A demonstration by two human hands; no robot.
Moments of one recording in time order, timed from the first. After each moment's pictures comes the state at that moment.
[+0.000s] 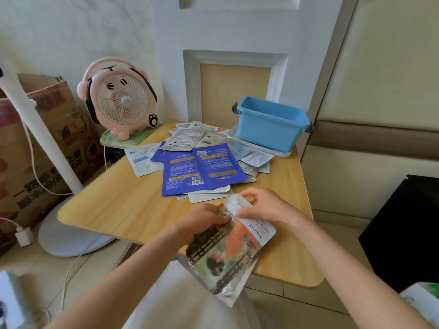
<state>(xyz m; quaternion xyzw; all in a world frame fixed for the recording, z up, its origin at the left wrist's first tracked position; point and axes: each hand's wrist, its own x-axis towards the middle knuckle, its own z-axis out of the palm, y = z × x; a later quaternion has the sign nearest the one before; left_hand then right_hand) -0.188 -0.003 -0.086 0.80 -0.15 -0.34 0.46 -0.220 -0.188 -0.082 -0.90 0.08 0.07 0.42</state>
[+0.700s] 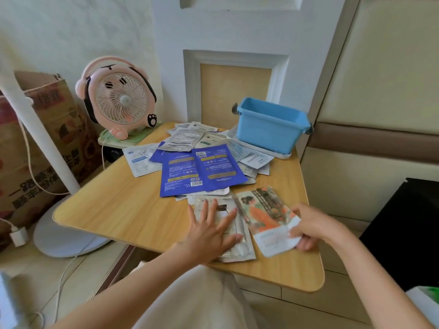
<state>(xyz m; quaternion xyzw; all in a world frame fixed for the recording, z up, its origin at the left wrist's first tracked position) -0.197 -0.013 -0.139 0.93 -0.36 -0.04 0.00 -0.266 -0.243 -0.083 -0.86 0.30 0.14 0.39</state>
